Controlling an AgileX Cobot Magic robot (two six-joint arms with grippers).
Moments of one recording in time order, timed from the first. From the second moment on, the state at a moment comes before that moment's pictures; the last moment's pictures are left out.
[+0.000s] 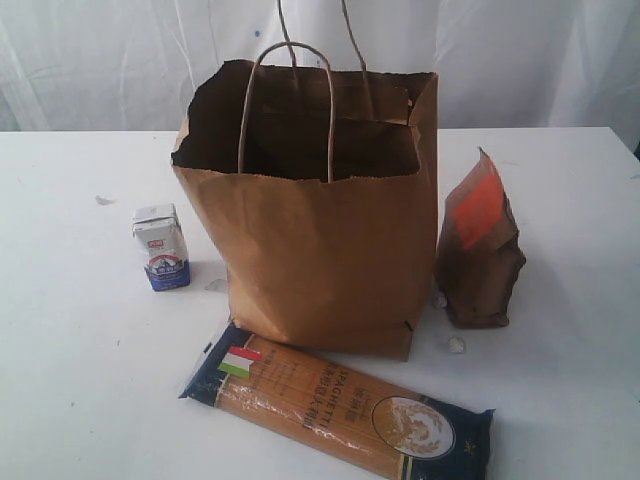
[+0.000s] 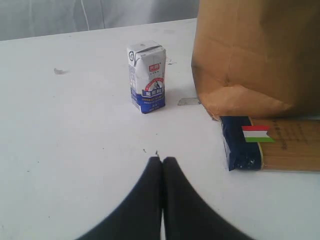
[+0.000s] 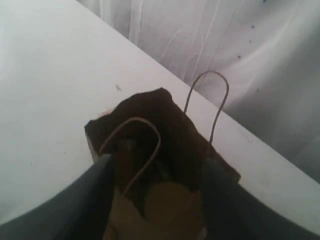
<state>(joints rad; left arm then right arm) -0.35 0.00 0.02 -0.21 0.31 0.18 0.80 1.15 -1.69 -0.11 1.09 -0.06</state>
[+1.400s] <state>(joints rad) -0.35 0.00 0.02 -0.21 0.31 0.18 0.51 1.47 -0.75 -0.13 0.56 0.30</state>
